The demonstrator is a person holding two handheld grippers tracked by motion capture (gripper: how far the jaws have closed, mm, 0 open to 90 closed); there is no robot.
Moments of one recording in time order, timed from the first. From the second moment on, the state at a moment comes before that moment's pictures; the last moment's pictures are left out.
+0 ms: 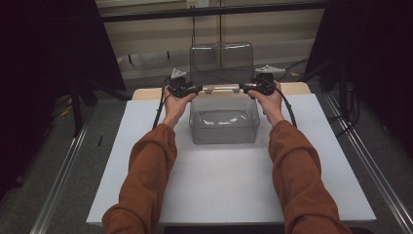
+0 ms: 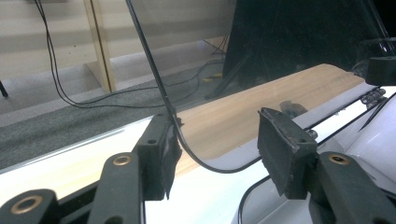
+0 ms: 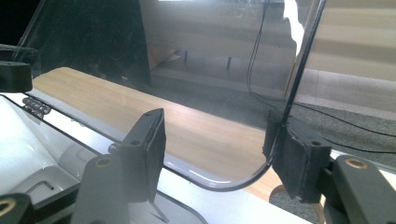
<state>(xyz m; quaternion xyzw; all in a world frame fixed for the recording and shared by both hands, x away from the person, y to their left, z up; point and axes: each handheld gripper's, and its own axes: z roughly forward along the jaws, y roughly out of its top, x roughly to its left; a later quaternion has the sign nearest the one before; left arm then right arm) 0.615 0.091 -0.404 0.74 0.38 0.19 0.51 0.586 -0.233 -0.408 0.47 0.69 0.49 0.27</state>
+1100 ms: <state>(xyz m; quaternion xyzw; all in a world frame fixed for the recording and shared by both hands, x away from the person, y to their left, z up) 0.619 0.090 -0.406 0.74 0.42 0.16 0.51 0.589 -0.230 -0.408 0.52 0.67 0.48 0.23</state>
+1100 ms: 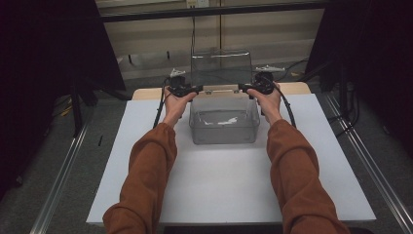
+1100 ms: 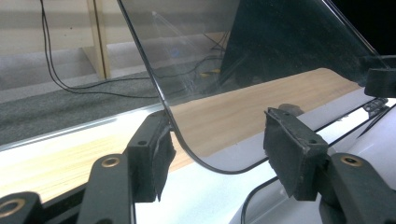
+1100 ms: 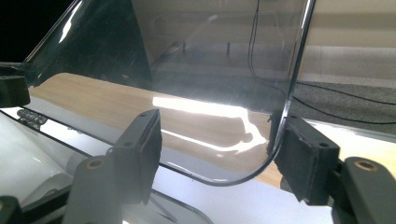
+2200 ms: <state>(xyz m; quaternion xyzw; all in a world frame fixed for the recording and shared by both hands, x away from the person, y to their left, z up) 0.614 0.090 -0.407 0.73 0.42 0.16 0.51 0.579 -0.232 -0.401 0.51 0.66 0.49 0.26</state>
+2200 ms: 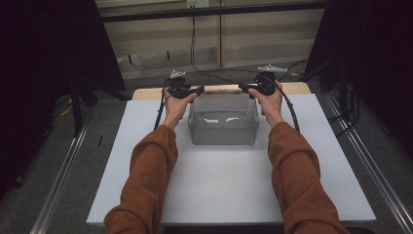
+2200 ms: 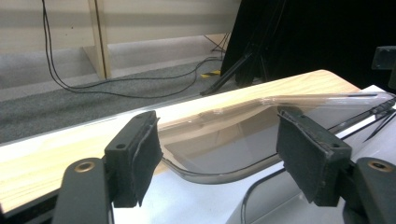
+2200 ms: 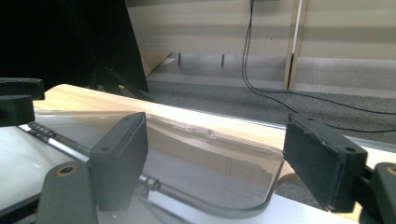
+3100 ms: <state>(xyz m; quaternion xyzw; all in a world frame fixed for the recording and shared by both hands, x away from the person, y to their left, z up) 0.552 0.110 -0.389 0.72 0.35 0.20 0.56 0.520 -0.243 -0.382 0.46 0.65 0.51 0.32</state>
